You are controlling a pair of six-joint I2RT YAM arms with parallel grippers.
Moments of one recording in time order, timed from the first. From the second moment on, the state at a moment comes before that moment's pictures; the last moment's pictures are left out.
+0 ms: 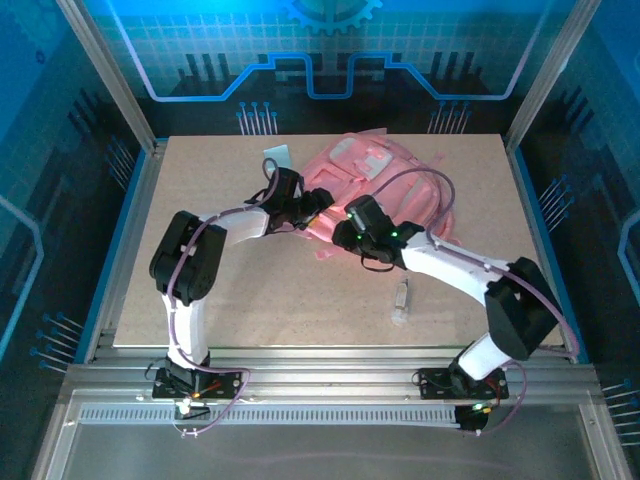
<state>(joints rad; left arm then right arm) -0.39 1.99 1.25 0.04 0.37 -1.03 0.69 1.58 1.08 -0.38 0.11 0.95</state>
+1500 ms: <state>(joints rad) -0.38 1.97 1.16 0.23 0.37 -1.10 0.68 1.78 1.26 -0.52 0.26 0.84</state>
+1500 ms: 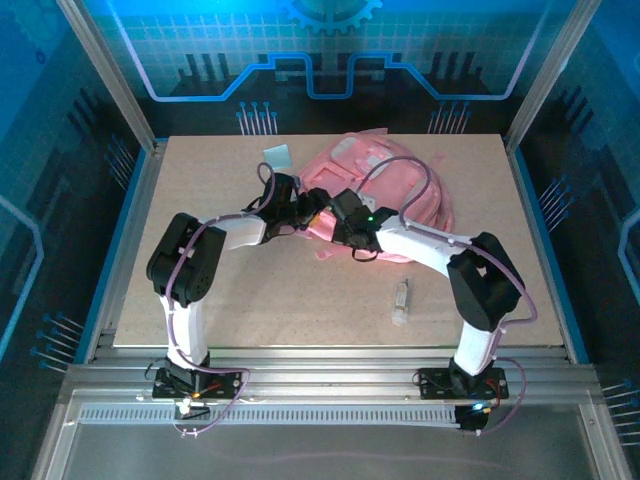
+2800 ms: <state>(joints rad) -0.30 2.14 1.55 -0.06 0.41 -0.90 0.52 1.52 1.15 -0.84 0.02 0.41</state>
